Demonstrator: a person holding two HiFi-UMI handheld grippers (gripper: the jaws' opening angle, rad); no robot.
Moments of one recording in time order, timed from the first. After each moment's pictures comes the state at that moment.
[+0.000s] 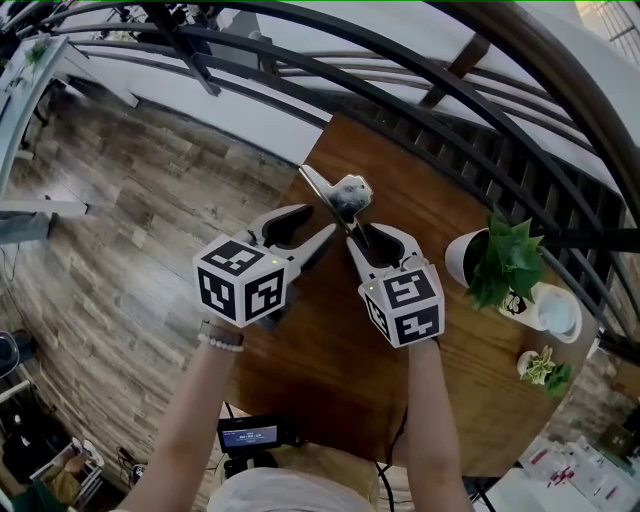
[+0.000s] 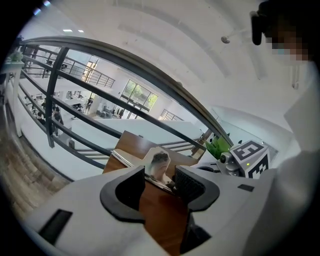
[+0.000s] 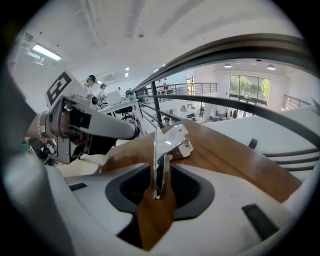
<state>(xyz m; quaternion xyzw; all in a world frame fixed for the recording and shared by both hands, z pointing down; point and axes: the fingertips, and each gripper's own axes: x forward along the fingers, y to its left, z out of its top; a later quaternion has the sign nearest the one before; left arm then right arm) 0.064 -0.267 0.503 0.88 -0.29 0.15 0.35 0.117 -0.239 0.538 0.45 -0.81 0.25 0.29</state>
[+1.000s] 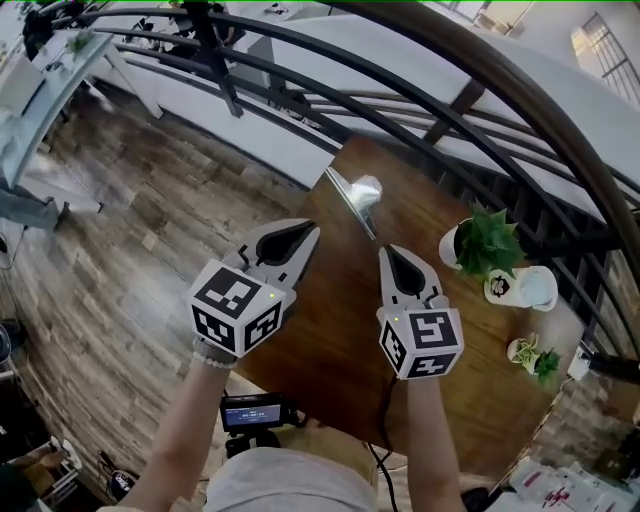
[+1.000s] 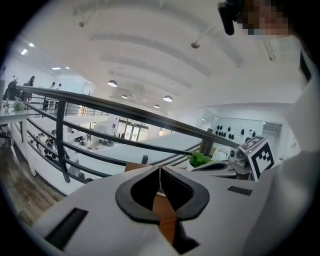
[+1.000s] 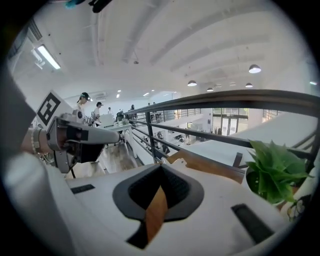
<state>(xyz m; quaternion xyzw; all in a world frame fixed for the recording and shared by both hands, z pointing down) 0.002 -0.194 0.372 0.91 -0.35 0.11 0.20 0.108 -0.166 0.405 0.55 -0.79 0.18 0.18</state>
